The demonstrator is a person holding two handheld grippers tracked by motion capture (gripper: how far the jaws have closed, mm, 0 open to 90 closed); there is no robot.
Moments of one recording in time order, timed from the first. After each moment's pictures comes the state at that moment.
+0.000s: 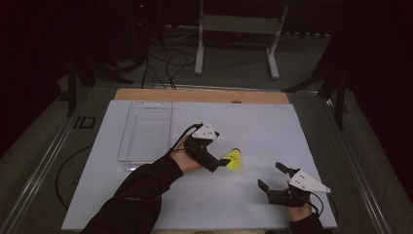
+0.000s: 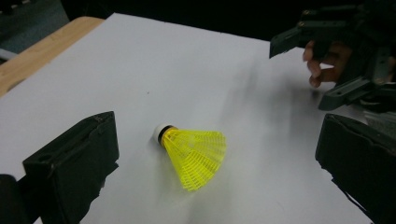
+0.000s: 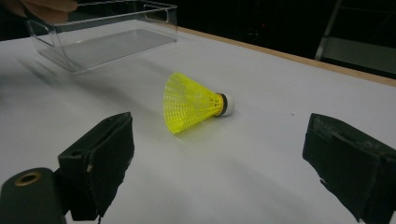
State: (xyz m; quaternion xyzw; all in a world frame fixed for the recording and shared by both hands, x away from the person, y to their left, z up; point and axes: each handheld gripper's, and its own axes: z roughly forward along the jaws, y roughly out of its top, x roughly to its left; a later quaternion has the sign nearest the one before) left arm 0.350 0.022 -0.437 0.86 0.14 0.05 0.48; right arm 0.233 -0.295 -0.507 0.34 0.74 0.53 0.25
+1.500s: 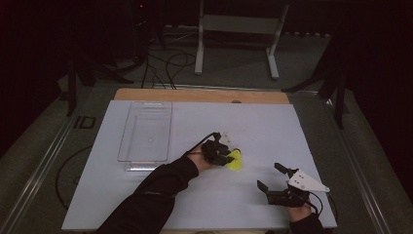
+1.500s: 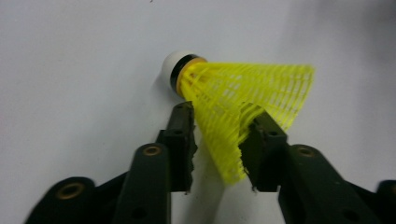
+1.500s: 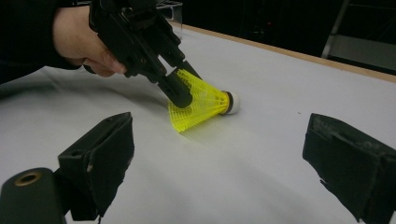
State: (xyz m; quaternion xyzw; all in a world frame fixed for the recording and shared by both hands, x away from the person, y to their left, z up) left arm 0.380 -0.029 -0.509 0.92 0.16 0.05 0.35; right arm 0.234 -0.294 -0.509 0.33 0.74 0.53 0.24
